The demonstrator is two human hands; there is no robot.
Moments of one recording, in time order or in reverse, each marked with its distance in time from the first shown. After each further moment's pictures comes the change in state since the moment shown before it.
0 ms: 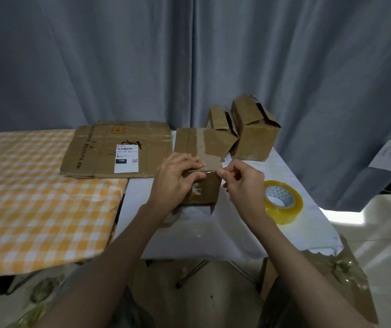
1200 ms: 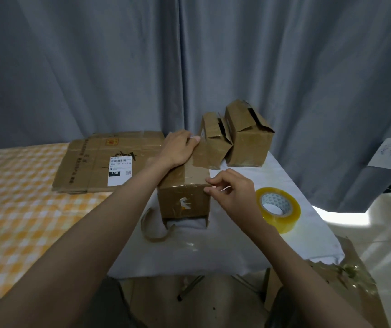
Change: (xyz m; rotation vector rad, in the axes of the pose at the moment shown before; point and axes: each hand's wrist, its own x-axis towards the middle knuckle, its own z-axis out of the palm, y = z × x) left_hand 0.121 -0.023 0.026 0.292 -0.431 -0.295; right_hand 0.009 0.017 -0.004 0.094 -0.110 -0.289
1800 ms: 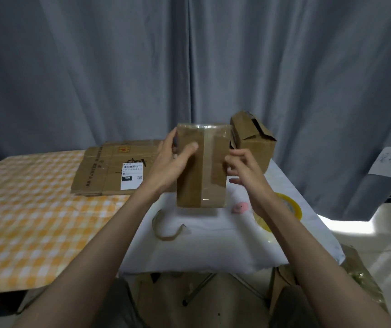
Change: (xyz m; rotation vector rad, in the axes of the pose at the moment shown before) left_hand -0.114 0.028 -0.054 -0.675 0.179 -0.115; right_hand 0.038 -0.050 -0.031 0.425 -0.044 0.594
